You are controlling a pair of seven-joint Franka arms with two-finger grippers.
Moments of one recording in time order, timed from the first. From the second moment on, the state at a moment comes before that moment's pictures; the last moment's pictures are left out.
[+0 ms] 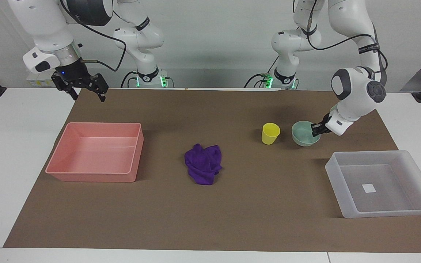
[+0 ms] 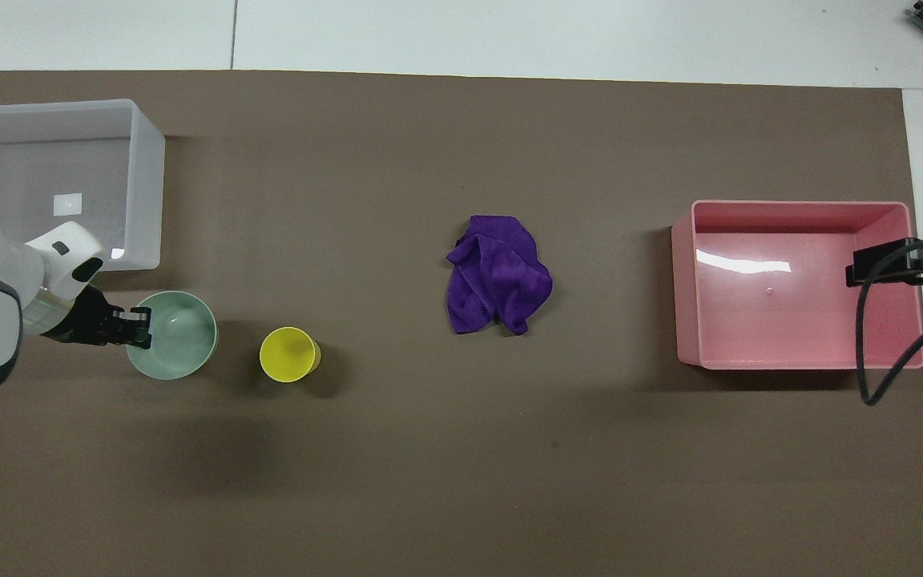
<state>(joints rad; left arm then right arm) 0.10 0.06 -0.02 -1.93 -0.12 1.77 0.05 0.12 -0.05 -0.12 -1.69 -0.02 1.70 0.02</state>
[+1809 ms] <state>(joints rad) 0.27 0.61 -0.03 -1.45 -0.12 2.17 0.05 0.58 0.48 -0.11 -1.83 0.02 2.56 0.43</state>
